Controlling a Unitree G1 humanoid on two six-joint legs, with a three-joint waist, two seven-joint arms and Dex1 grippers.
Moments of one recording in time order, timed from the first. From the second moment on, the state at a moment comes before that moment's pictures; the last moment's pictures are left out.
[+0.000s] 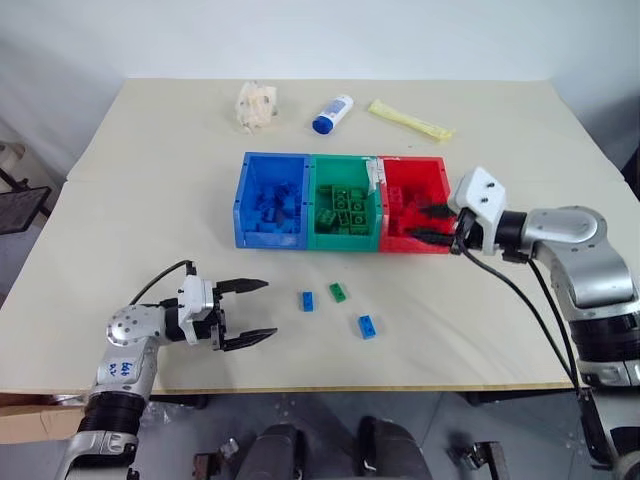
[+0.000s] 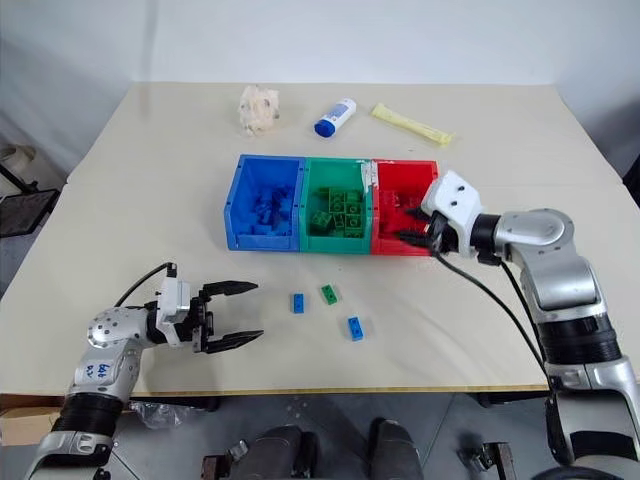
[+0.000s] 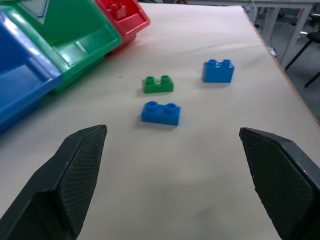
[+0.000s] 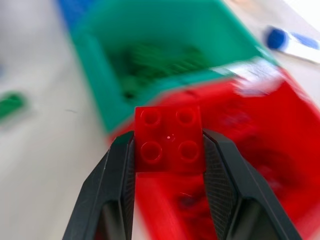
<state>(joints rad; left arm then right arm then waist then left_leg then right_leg) -0.28 0.53 0.06 0.32 -0.40 -0.23 -1.29 -0.73 -0.75 0.06 0.18 0.18 0.33 0.99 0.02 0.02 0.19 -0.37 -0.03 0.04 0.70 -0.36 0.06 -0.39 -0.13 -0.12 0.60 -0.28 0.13</state>
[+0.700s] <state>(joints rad) -0.41 0.51 0.05 0.46 -0.39 -0.27 -1.36 -0.57 -0.82 -0.03 0.06 0.25 0.28 1.08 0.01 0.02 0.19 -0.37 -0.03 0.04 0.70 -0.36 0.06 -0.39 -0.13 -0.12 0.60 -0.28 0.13</state>
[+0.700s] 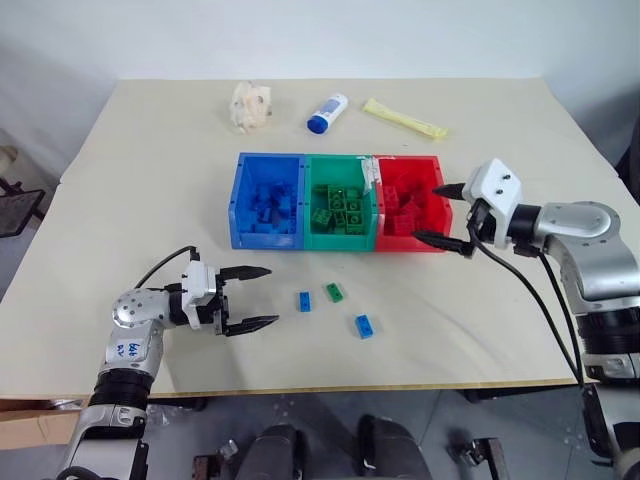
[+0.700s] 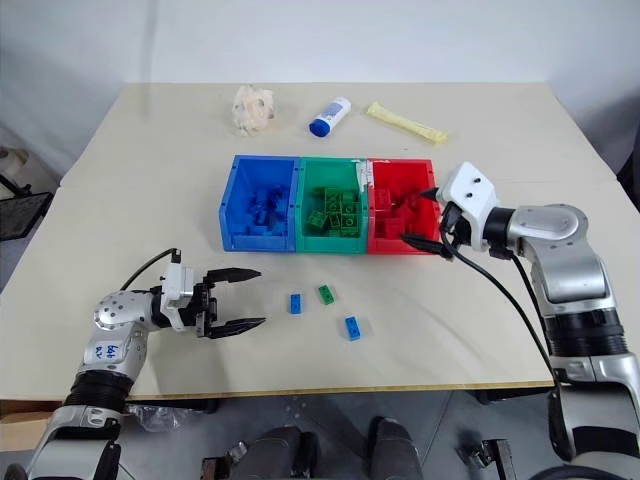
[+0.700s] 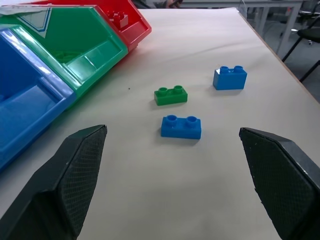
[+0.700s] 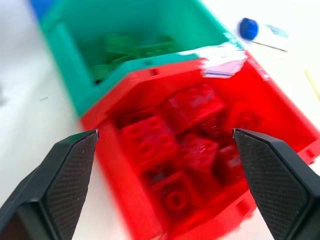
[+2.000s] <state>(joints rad) -0.22 0.53 0.06 0.20 -0.41 -0.15 -1.31 -0.31 -0.72 0.27 -0.28 0.25 0.45 1.05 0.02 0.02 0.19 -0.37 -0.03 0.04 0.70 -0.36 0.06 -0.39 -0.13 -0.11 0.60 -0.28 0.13</state>
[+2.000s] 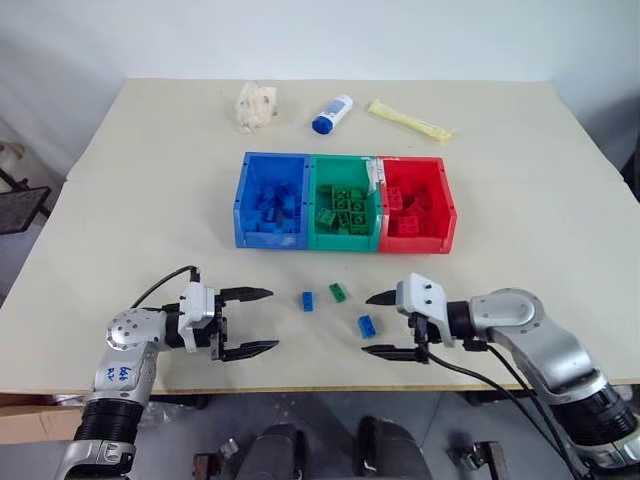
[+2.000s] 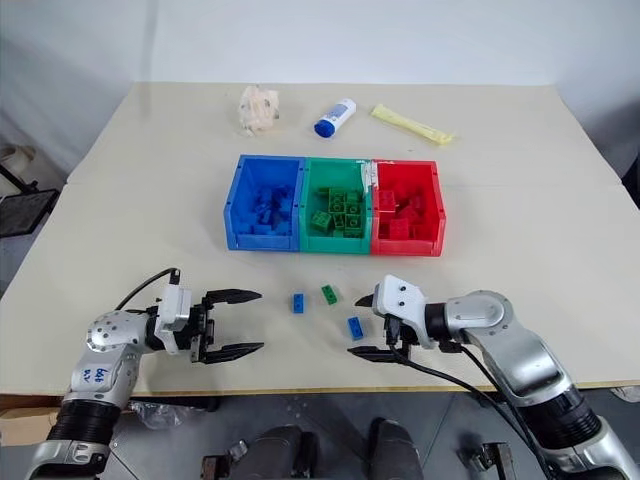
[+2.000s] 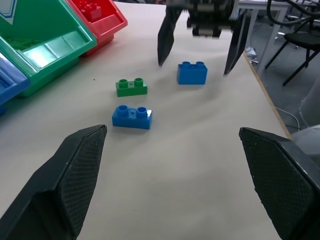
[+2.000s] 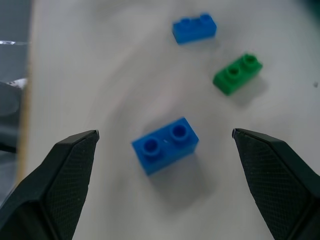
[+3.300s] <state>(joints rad) -0.27 0.51 0.06 0.25 -0.41 -0.18 -1.26 -0.98 -0.20 0.26 0.43 0.12 0.05 0.89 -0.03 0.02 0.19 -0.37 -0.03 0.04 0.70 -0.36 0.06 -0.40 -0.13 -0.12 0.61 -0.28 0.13</state>
